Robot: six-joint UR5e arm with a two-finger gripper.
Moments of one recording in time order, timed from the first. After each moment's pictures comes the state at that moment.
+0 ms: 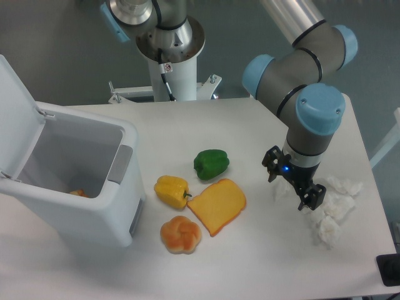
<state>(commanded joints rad) 2.64 -2.05 -1.41 -1.15 1.51 1.52</state>
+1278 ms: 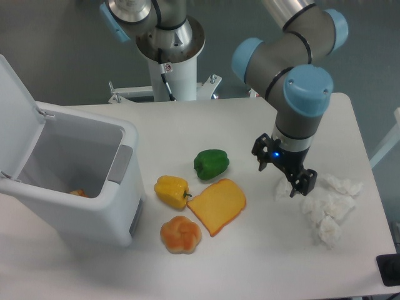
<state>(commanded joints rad) 2.63 -1.87 -1.58 -1.14 1.49 1.36</state>
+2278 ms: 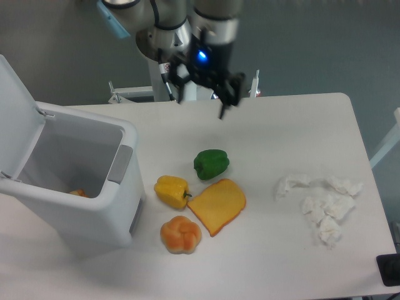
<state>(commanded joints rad) 2.46 -1.39 -1.71 -1.37 1.29 0.78</state>
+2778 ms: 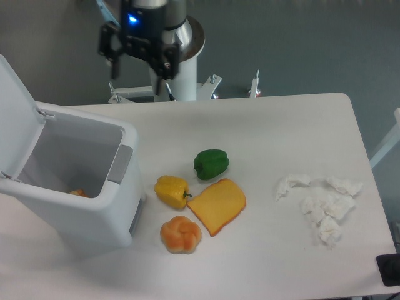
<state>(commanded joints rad) 2.24 -1.33 -1.72 -1.37 1.27 0.60</state>
